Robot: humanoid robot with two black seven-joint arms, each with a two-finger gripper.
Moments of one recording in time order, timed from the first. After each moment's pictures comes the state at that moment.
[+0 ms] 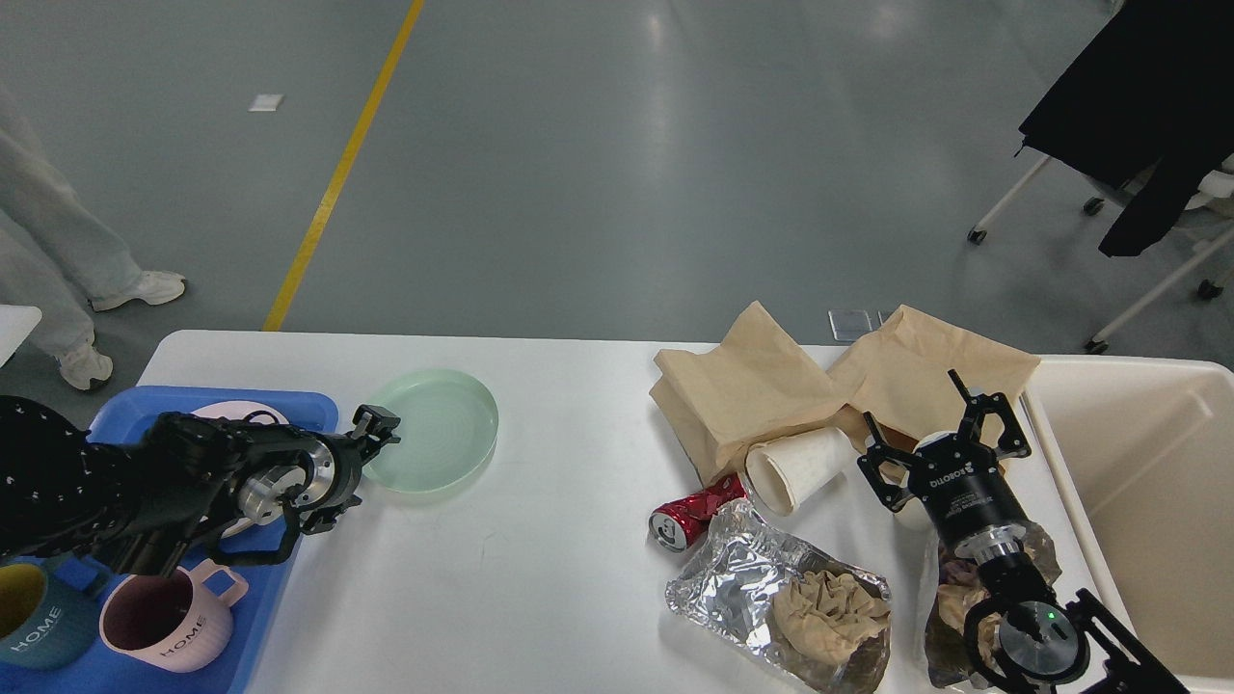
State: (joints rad) left arm -1.14 0.24 0.89 -0.72 -0.57 -0.03 0.06; right arm 0.16 -0.14 1.32 0.84 -0.29 0.54 0.21
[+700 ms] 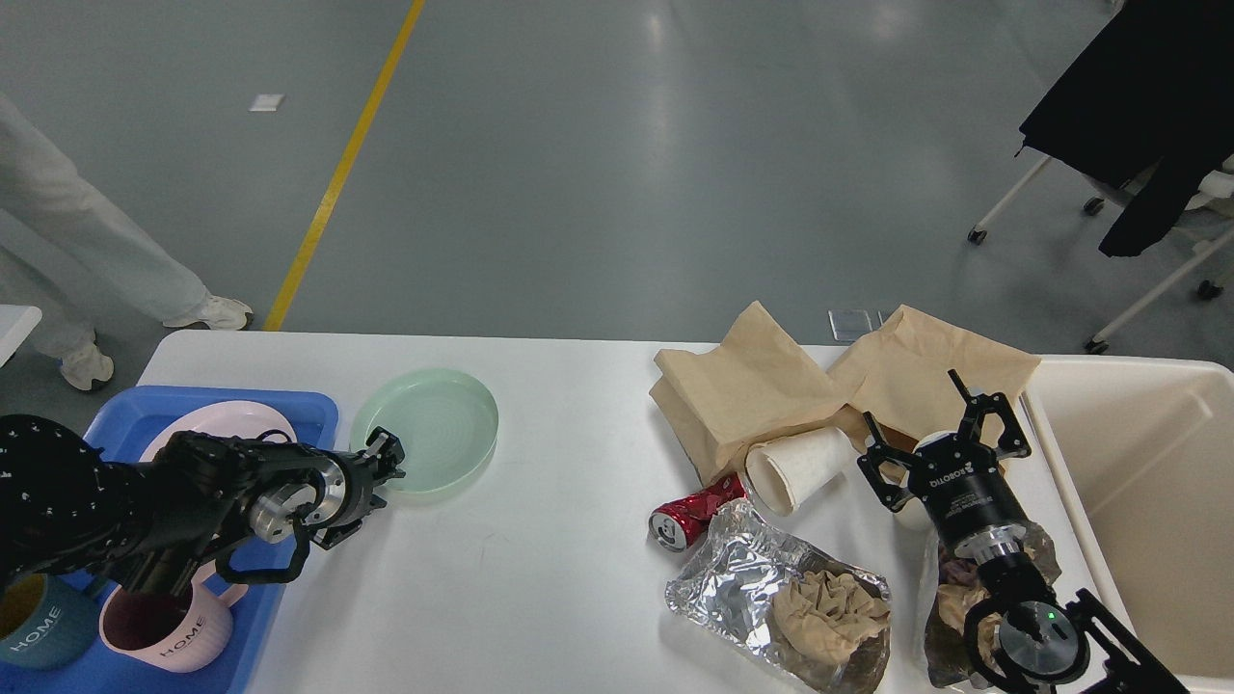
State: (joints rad) left arm -1.11 0.24 0.87 -0.71 -0.56 -0.04 0.07; right arm 0.16 -0.14 1.32 0.84 -0.29 0.54 0.21
